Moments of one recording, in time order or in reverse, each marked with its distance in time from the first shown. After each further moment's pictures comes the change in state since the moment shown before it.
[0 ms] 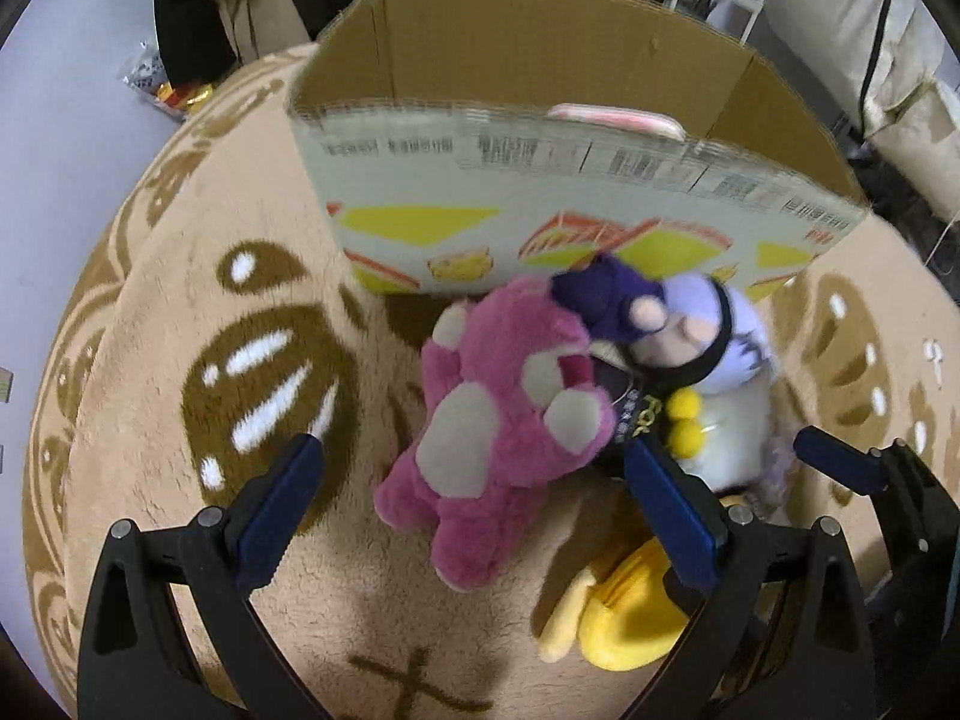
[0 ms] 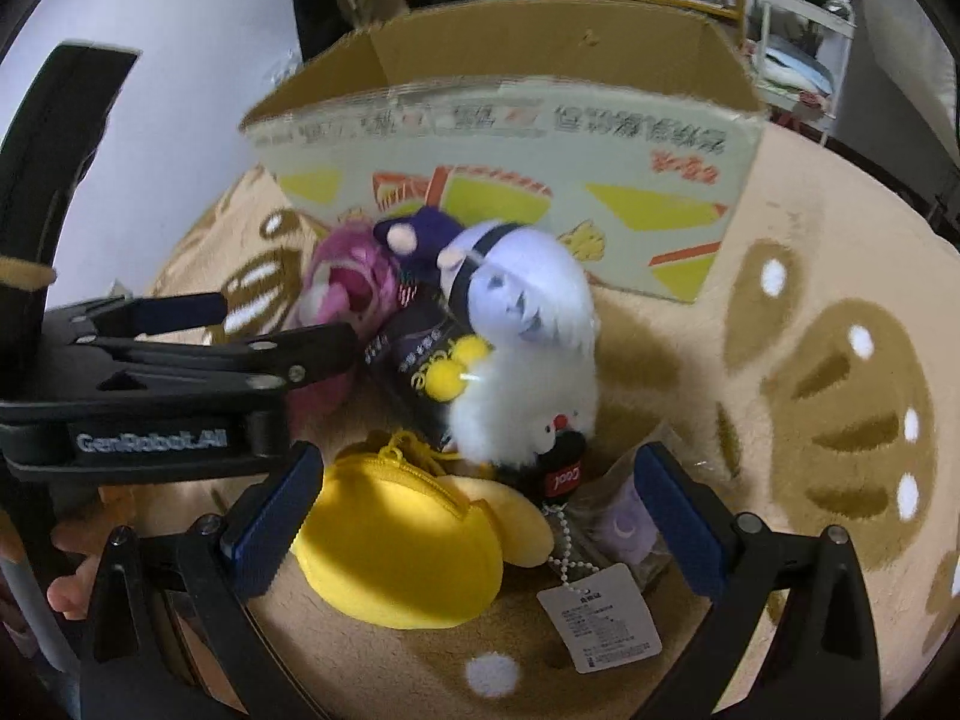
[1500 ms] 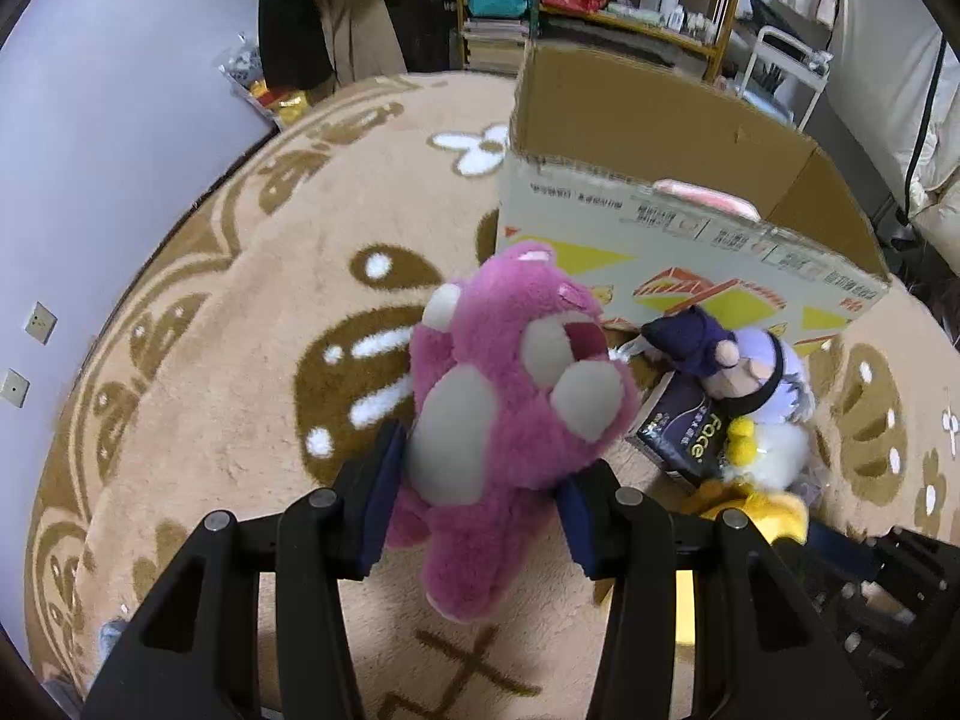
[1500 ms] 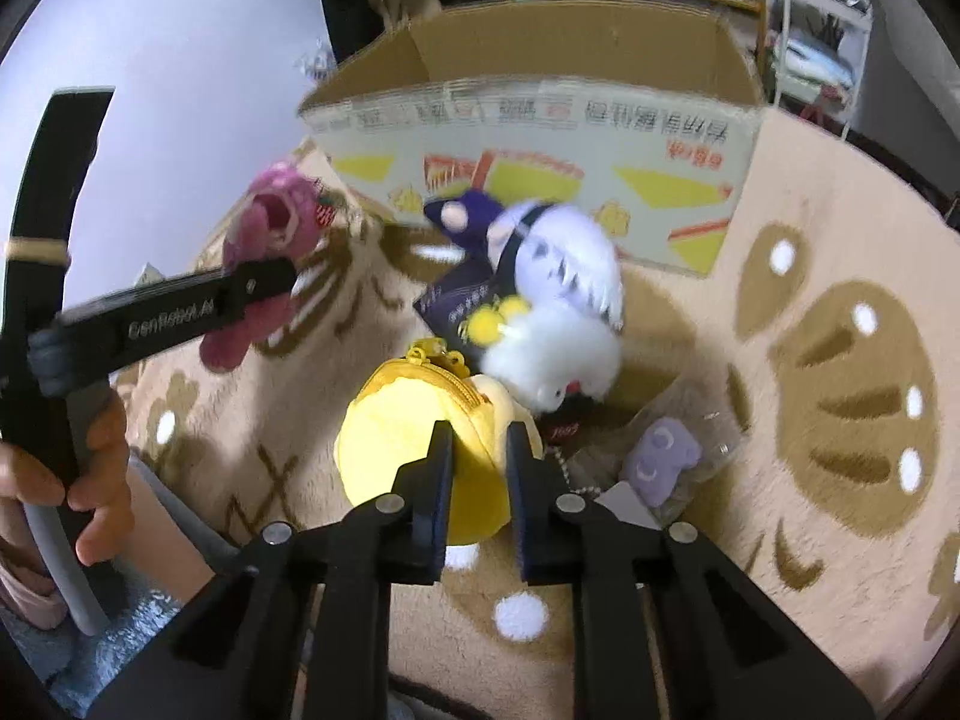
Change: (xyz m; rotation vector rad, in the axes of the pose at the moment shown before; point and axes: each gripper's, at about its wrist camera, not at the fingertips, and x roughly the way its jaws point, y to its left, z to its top) left arm -0.054 0.032 -0.033 -0.153 -0.153 0.094; right arm -0.031 0.009 -0.014 -0.002 -0.009 0.066
